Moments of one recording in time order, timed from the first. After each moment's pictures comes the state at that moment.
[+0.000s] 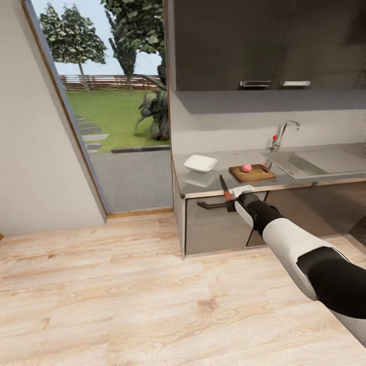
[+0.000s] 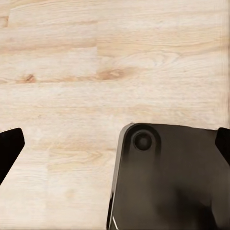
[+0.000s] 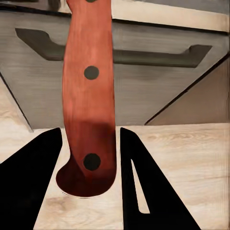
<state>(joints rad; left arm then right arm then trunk) 0.31 0.01 -0.13 -0.31 0.19 -0.91 0.15 -1.28 -0.02 0.45 -0.34 -0.28 0.54 -0.16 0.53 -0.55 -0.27</state>
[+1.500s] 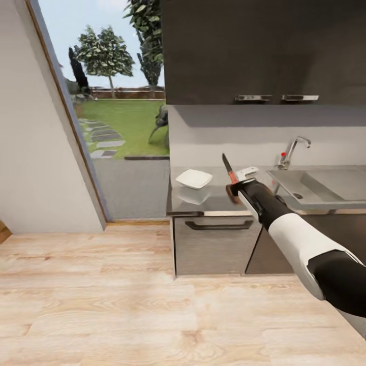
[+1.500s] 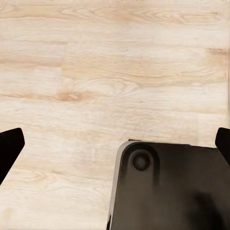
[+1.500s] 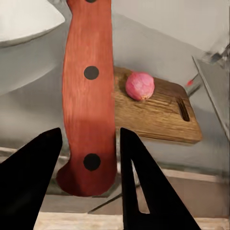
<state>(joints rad) 0.28 0.01 -0.13 -0.30 0.17 -0.89 0.15 -1.28 -0.07 0.45 -0.55 -0.11 0.57 -0.19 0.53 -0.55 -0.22</state>
